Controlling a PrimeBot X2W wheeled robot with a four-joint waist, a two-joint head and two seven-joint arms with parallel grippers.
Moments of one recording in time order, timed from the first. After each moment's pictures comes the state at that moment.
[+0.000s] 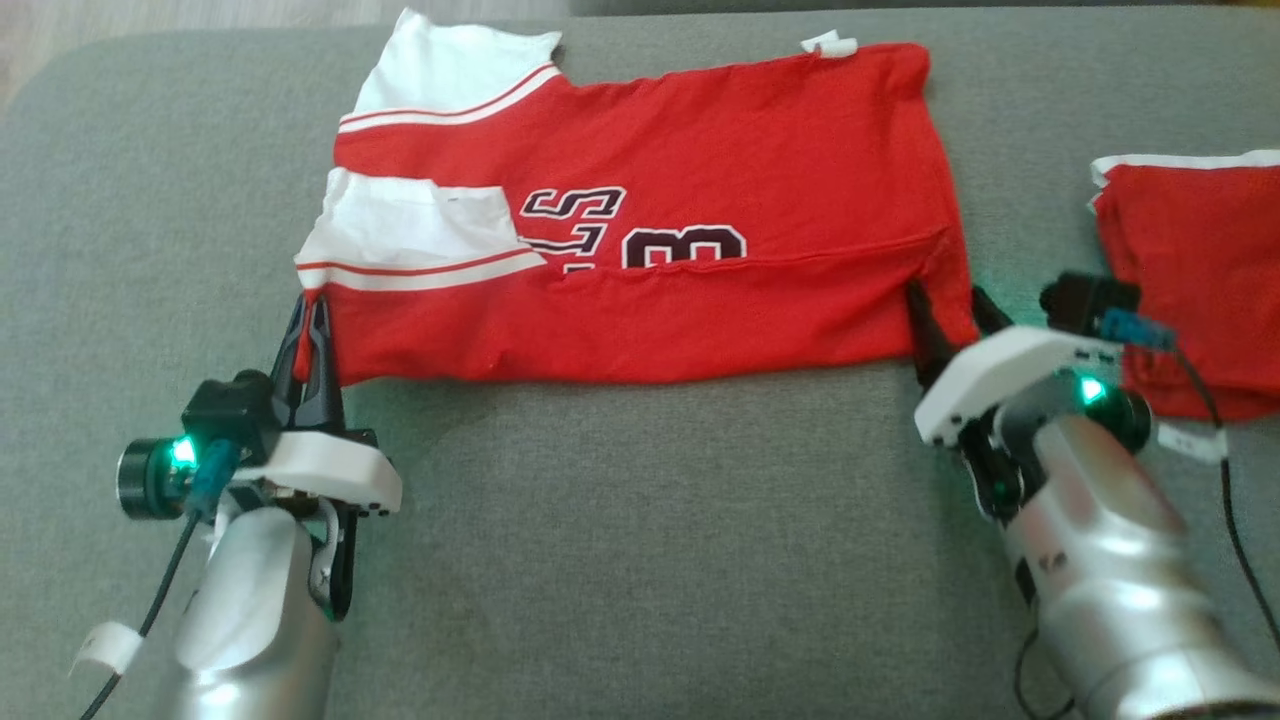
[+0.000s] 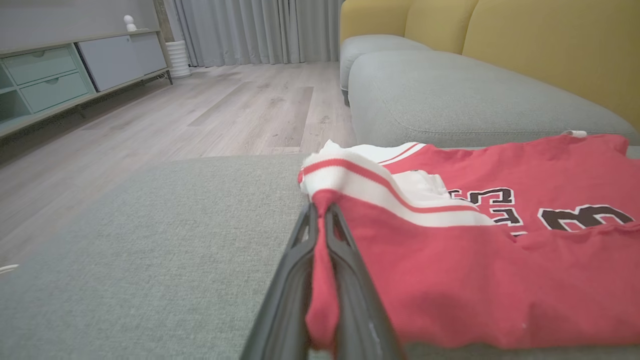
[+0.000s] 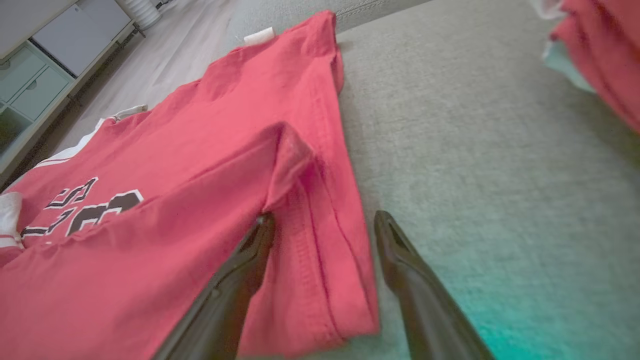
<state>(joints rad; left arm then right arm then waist) -0.44 0.11 -0.11 0.65 -0.17 0.00 -0.25 -0.63 -0.06 0.13 0.99 0.41 0.12 -0.05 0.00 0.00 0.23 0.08</state>
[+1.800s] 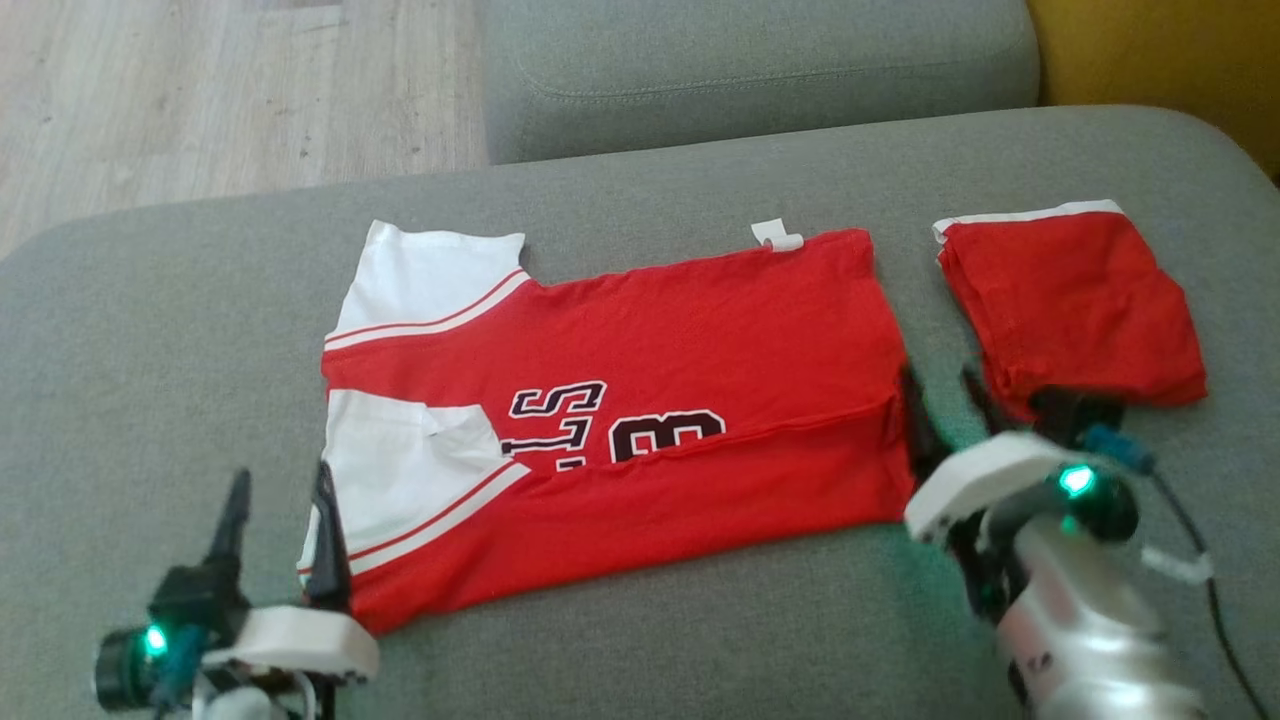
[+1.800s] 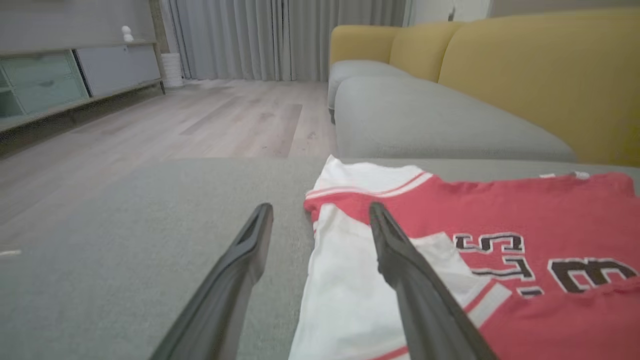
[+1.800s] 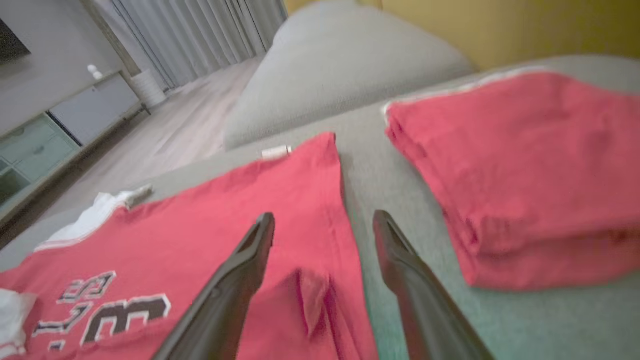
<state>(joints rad) -0.08 0.15 -0.10 0.40 -0.26 0.06 -0.21 -0.48 -0.06 0.22 0.99 0.43 0.12 -0.24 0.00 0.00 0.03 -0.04</state>
